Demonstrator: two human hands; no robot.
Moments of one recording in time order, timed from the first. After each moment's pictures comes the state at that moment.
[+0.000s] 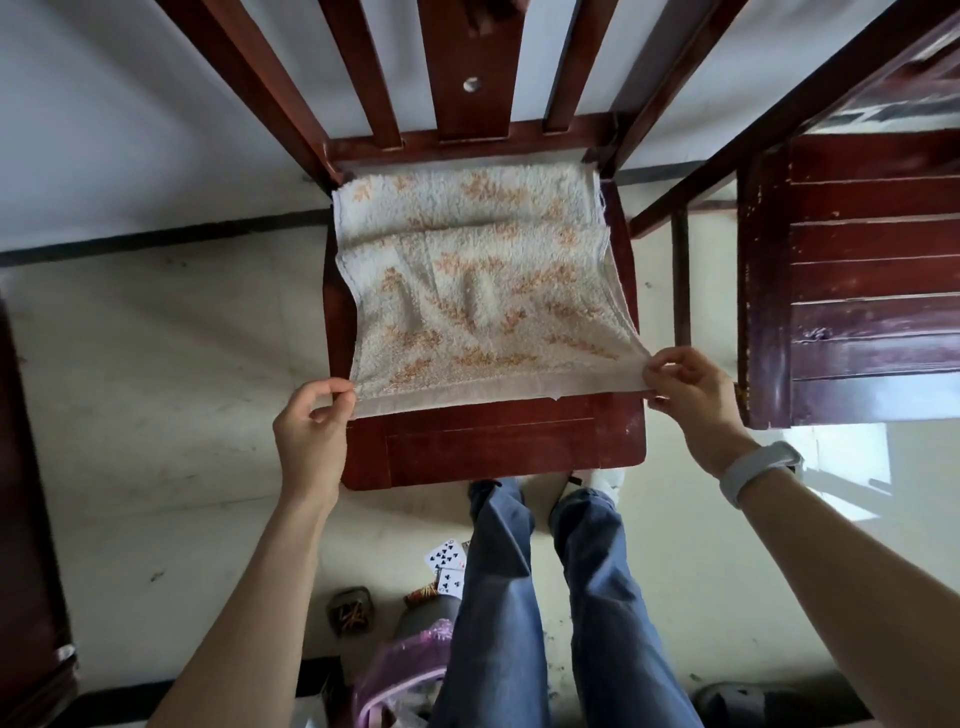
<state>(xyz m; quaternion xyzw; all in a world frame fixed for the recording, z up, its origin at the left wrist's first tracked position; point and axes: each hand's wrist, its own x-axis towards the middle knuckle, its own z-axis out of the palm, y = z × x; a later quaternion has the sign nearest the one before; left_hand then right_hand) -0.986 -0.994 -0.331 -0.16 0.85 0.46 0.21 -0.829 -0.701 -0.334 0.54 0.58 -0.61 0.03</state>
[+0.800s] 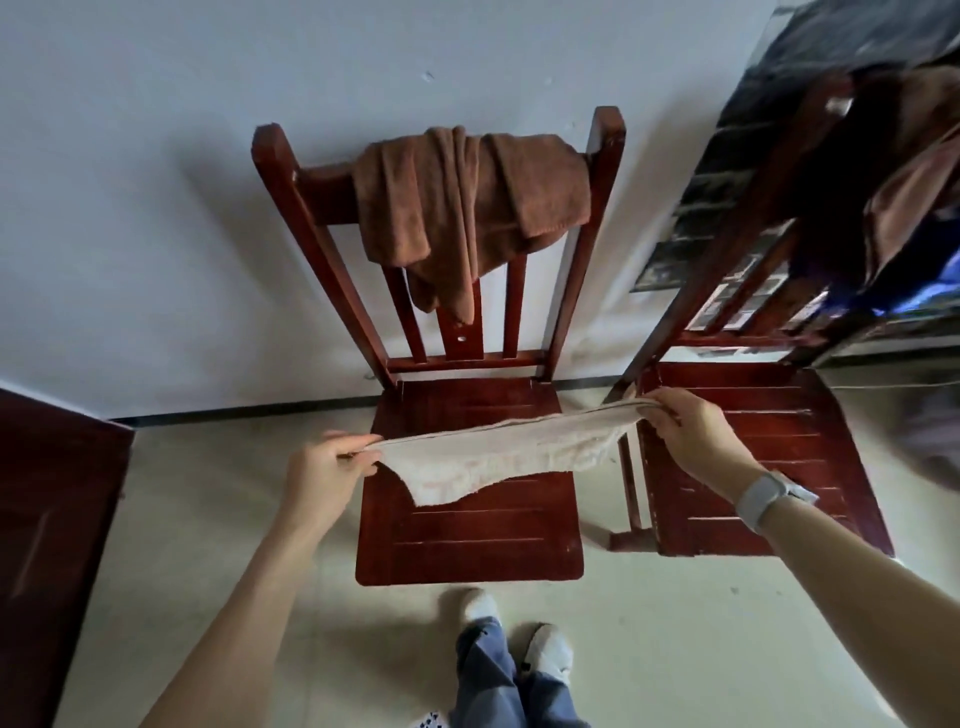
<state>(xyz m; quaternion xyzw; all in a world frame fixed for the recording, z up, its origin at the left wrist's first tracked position) -0.981 -0.959 -0.108 0.08 0.88 0.43 0.17 -0.830 -0.629 -0.107 0.26 0.90 -0.35 -0.03</state>
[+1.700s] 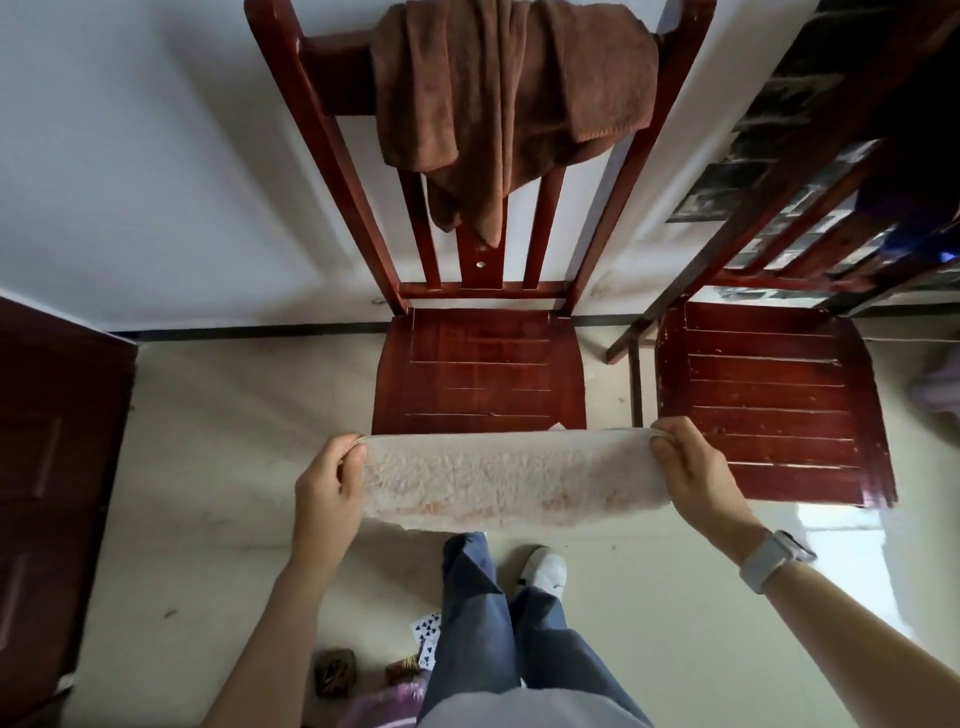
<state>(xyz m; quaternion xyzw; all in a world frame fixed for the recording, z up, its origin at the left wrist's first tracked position) -0.917 -1.008 -0.151 0.10 0.92 0.37 0.06 -0.772 -0.696 -0.139 0.30 0.85 -0.44 0.01</state>
